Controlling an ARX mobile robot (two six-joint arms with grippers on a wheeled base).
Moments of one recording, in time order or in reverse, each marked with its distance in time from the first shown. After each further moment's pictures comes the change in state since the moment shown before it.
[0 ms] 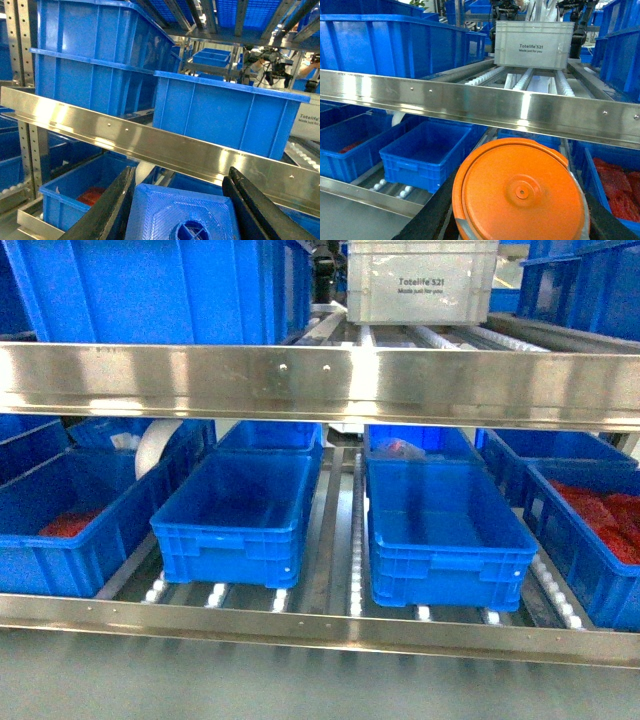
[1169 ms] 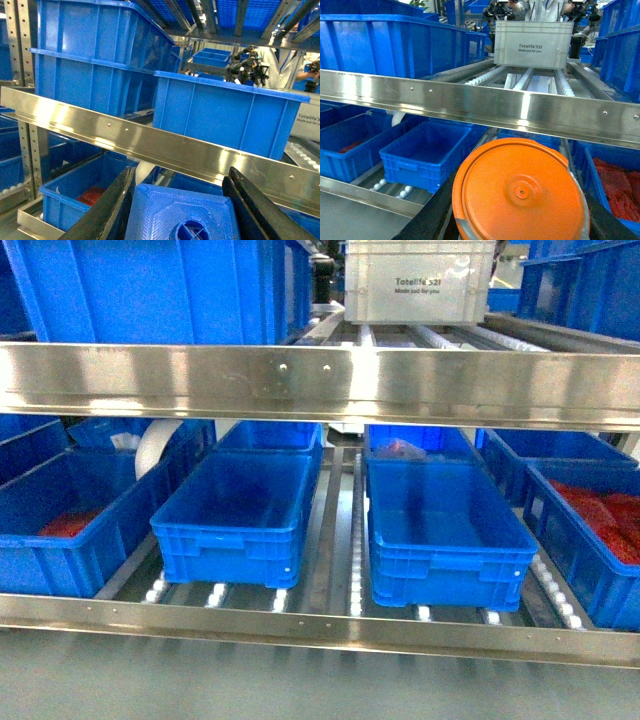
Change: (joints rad) left arm 0.000 0.000 0.000 0.000 0.000 0.000; right arm 0.000 0.000 0.000 0.000 0.000 0.000
